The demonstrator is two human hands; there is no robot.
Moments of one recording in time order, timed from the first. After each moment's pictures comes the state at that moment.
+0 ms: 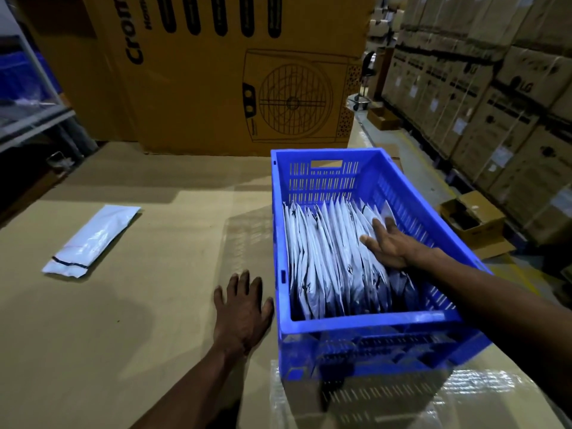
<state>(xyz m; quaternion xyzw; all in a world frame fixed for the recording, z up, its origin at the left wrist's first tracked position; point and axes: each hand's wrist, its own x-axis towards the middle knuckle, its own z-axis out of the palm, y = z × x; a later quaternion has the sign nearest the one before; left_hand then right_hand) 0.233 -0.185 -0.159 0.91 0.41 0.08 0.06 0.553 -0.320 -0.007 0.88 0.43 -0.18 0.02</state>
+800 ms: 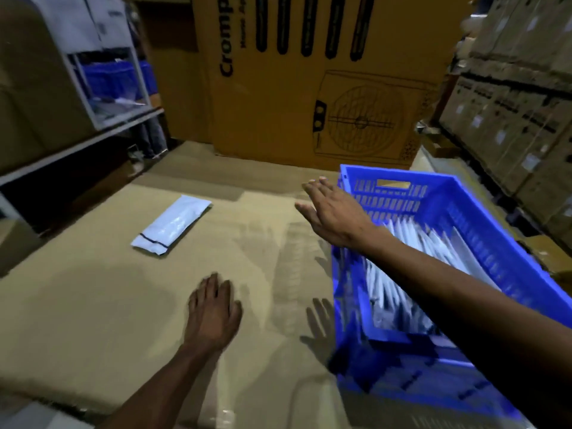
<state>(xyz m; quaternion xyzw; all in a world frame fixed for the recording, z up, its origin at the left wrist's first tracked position) 0.076 -0.118 -0.163 0.83 0.54 0.17 0.04 0.355 -0.165 0.068 0.70 0.70 0.08 -0.14</state>
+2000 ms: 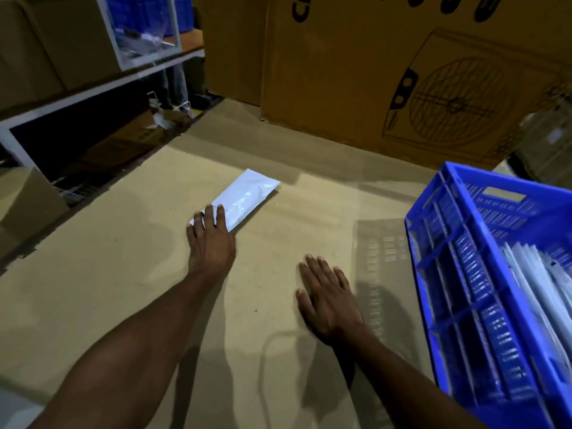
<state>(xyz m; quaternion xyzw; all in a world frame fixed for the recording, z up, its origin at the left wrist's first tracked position) 0.003 0.104 -0.171 0.78 0.61 0.18 0.00 0.218 -0.098 -0.152 0.72 0.69 -0.04 -0.08</state>
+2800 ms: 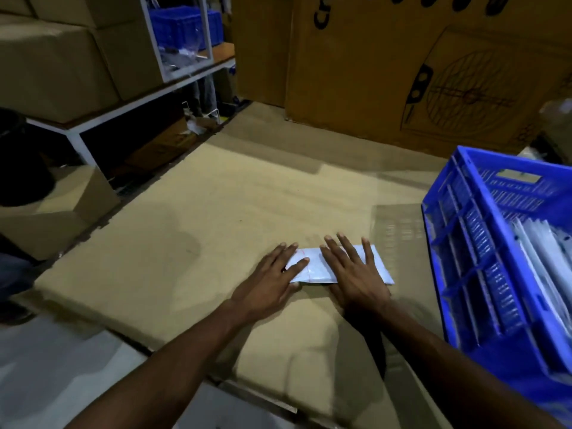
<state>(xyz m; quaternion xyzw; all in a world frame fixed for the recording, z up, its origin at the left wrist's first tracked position) -0.019 -0.043 -0.173 0.94 0.27 0.18 0.04 0.217 -0.133 -0.131 0.63 0.77 0.10 -0.03</state>
